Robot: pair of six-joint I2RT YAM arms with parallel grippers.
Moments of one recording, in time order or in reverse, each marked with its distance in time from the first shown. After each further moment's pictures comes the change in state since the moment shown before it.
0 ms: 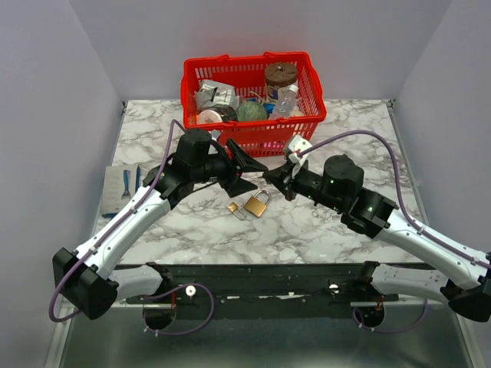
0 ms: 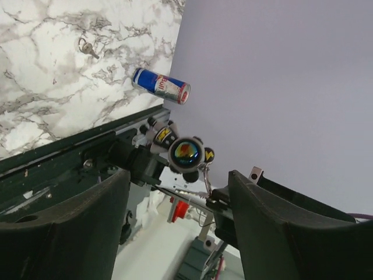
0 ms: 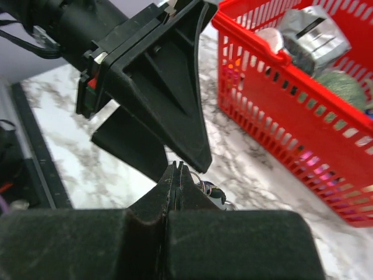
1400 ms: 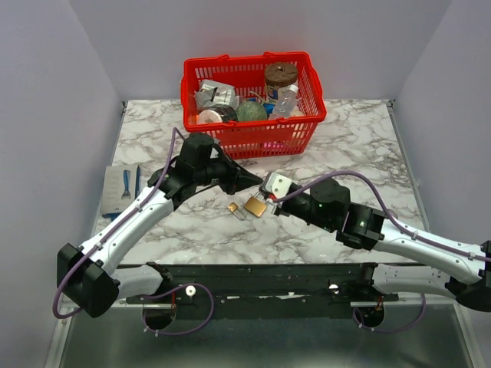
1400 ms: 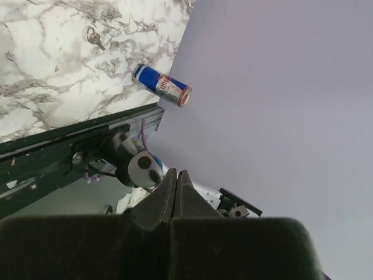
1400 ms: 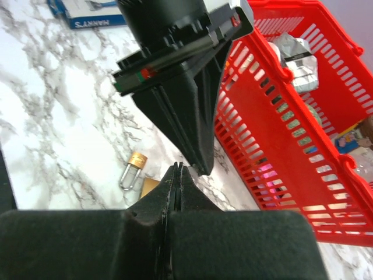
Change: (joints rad) left arm 0.008 0.014 -0.061 0.034 0.014 -0.126; right arm 0.196 -0.010 -0.088 0.026 0.191 -0.393
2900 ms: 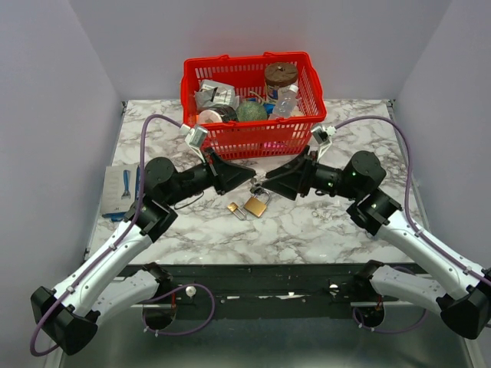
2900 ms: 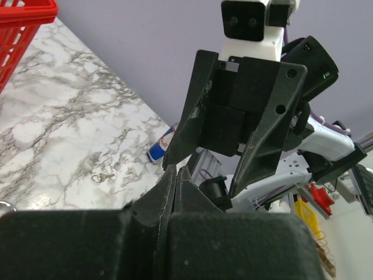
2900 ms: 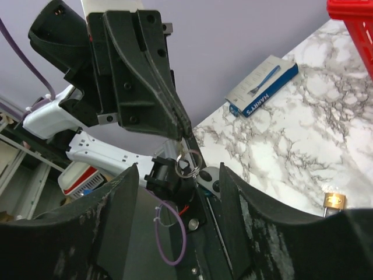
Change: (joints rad) left arm -0.037 -0.319 -0.225 0.571 -0.007 0.758; right arm -0.451 -0.039 -0.076 0.328 -0.731 1.122
